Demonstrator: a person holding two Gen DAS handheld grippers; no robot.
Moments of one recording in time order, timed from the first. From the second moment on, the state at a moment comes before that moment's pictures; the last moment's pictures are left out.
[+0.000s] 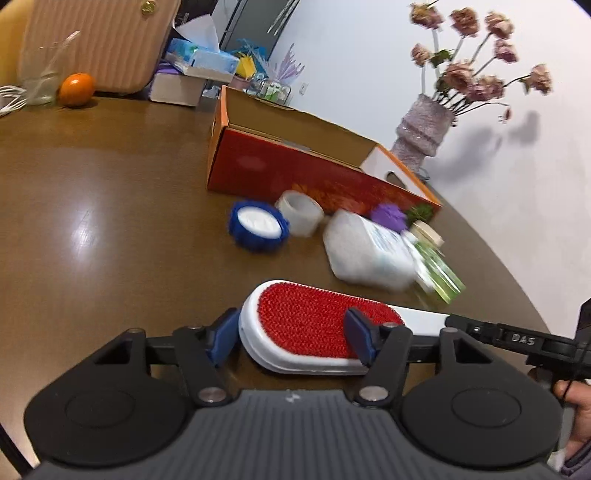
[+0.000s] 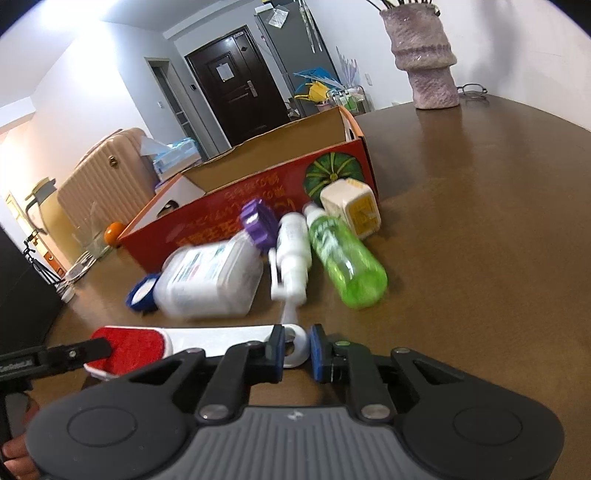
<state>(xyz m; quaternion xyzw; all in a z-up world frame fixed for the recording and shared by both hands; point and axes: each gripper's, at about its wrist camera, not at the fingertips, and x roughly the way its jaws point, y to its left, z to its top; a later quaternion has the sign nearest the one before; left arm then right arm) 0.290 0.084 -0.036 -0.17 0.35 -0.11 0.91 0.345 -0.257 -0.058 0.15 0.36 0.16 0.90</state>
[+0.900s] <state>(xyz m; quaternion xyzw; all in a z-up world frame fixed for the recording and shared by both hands) 0.266 0.061 0.064 -0.15 0.21 -0.10 0.96 0.291 -0.276 0.029 0.15 0.23 0.16 0.95</state>
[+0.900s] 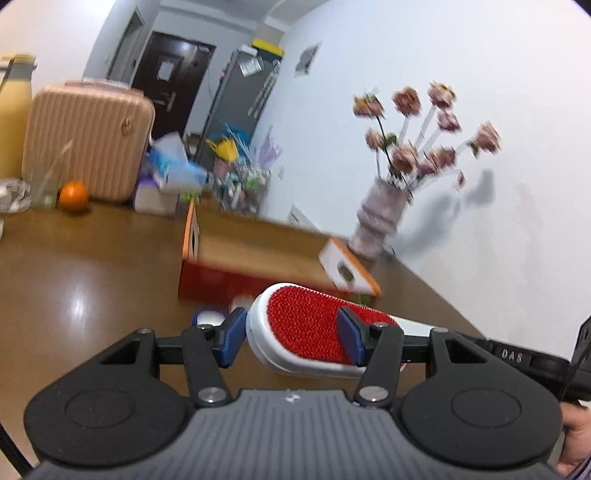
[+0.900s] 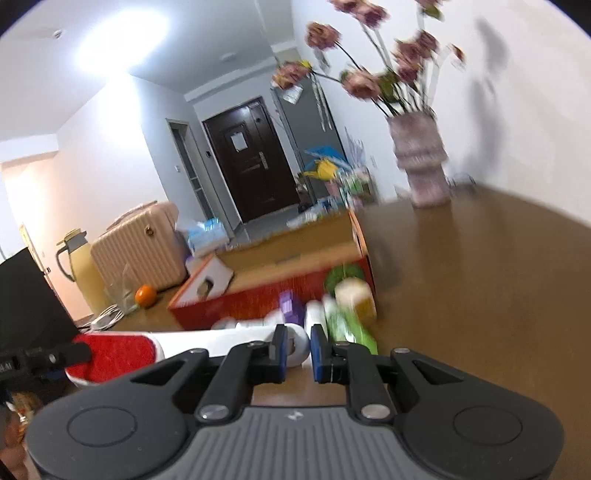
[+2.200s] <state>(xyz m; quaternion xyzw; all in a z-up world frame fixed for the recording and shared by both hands) 0.576 0.066 0.060 0.03 0.31 0.00 0.95 0.664 -0.200 0.033 -0.01 0.36 0.15 0.92</state>
